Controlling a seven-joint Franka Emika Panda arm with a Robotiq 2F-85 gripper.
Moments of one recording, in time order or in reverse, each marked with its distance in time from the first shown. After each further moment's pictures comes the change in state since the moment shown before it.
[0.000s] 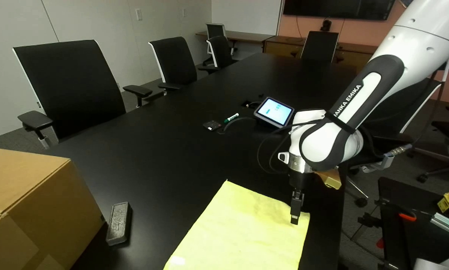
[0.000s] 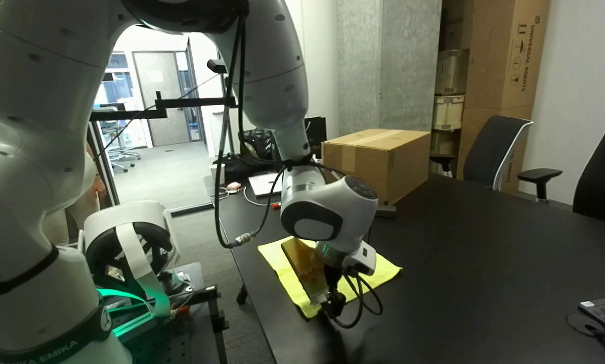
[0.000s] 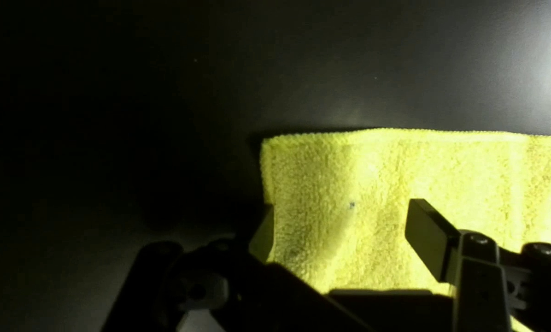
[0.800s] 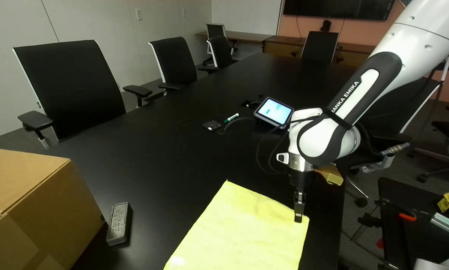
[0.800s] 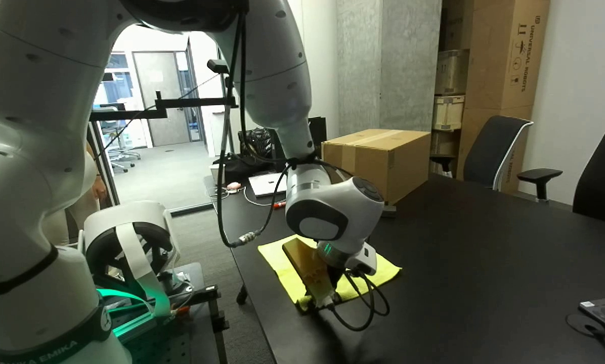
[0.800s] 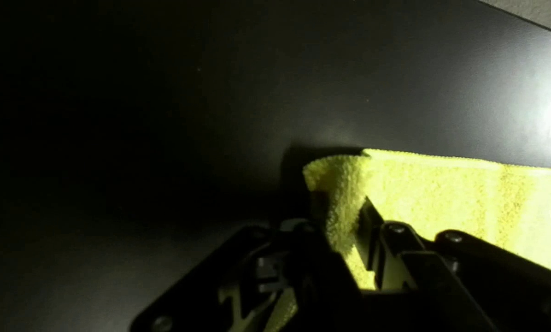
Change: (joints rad) arm -0.015 -0.001 0.001 0.022 0.000 -0.087 -0.088
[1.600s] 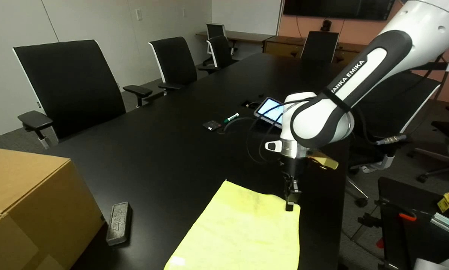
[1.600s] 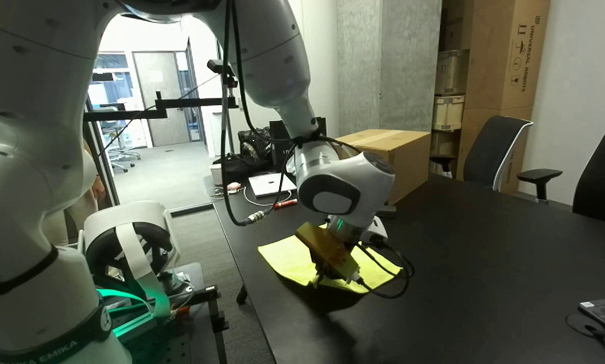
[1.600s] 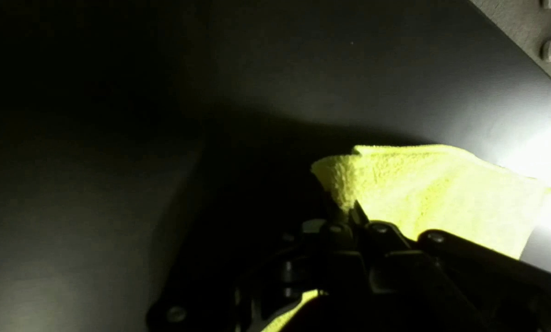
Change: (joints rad) arm 0.003 -0.067 0.022 0.068 -0.001 -0.110 -0.223
